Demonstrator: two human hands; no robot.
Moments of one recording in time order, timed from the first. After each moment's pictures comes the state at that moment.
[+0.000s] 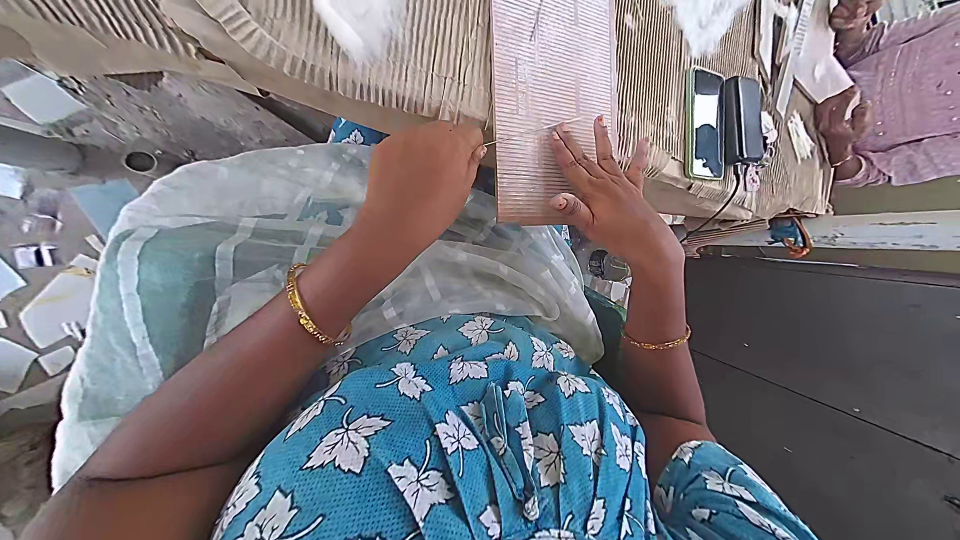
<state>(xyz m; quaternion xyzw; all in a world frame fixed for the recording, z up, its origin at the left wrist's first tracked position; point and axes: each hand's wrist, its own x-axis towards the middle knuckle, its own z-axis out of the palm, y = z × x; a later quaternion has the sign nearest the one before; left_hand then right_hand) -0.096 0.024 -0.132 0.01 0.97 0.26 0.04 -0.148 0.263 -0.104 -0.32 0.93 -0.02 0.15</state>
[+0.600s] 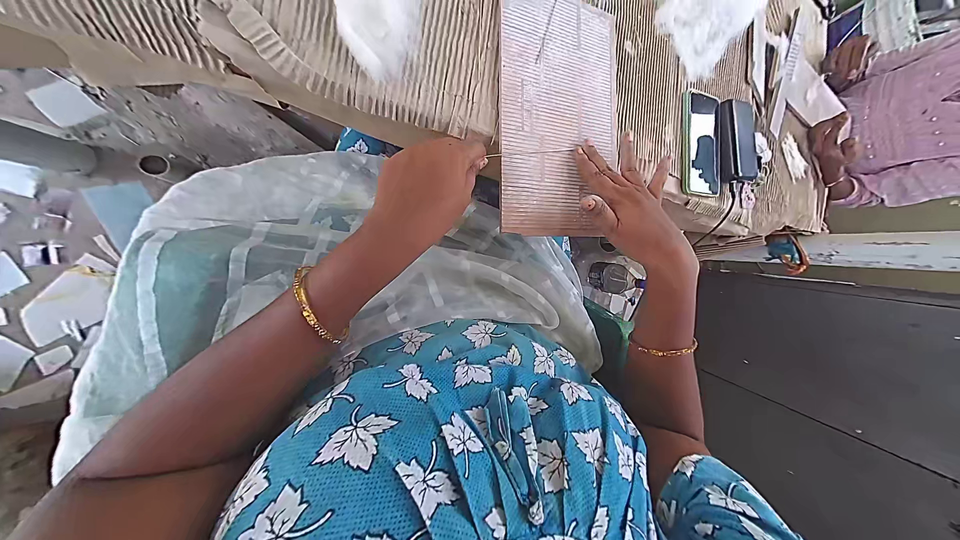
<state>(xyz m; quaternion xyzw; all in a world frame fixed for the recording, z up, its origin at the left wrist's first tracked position) -0.098 0.019 -0.137 0.00 0.95 0.30 0.07 -0.158 0.285 -0.100 -0.30 0.94 -0.04 0.14</state>
